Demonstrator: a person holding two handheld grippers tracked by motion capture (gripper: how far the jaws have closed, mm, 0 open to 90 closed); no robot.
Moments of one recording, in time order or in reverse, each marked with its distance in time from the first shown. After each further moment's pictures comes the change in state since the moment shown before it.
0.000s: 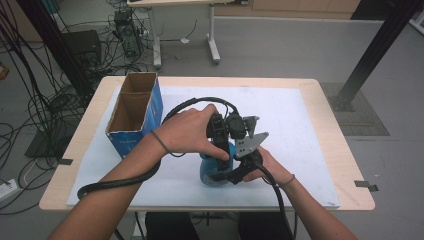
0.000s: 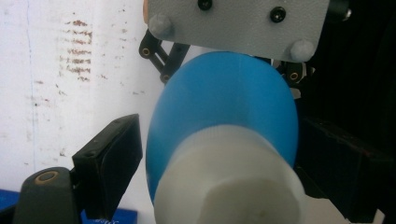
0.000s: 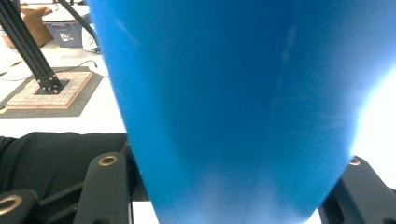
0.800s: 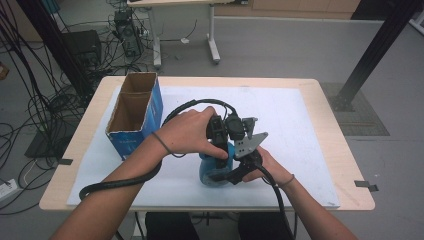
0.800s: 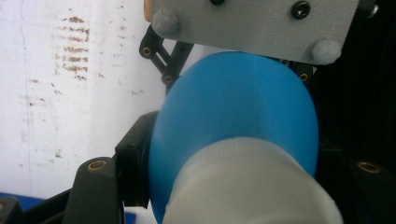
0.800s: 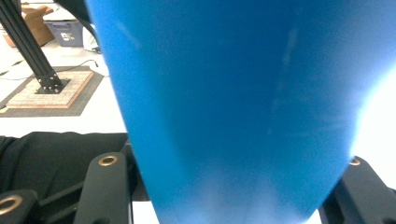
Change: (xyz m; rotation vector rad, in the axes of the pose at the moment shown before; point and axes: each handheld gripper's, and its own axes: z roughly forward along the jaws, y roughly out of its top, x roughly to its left) left arm 0.003 -0.001 0.006 0.003 0.001 -0.002; right arm 0.000 0.001 0.001 0.006 0.003 0.003
